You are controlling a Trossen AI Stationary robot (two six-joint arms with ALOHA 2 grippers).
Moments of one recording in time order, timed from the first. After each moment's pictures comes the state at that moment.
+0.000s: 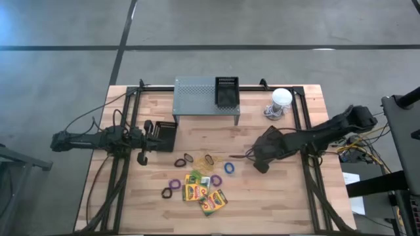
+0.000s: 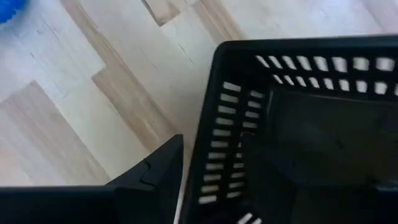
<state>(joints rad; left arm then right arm) -0.05 0.02 0.00 0.01 0.00 -0.08 0.24 1.38 0.69 -0.69 0.23 0.86</state>
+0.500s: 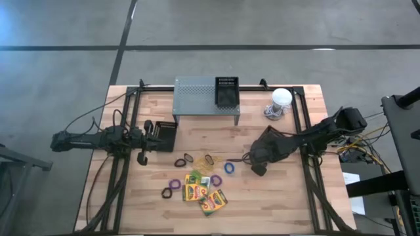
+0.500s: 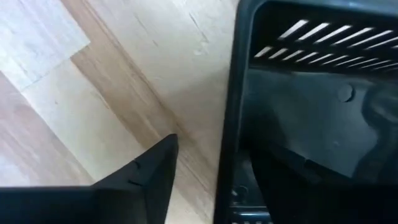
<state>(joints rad) -0.05 0.02 0.00 0.01 0.00 -0.08 0.24 1.52 0.70 -0.65 0.18 0.85</state>
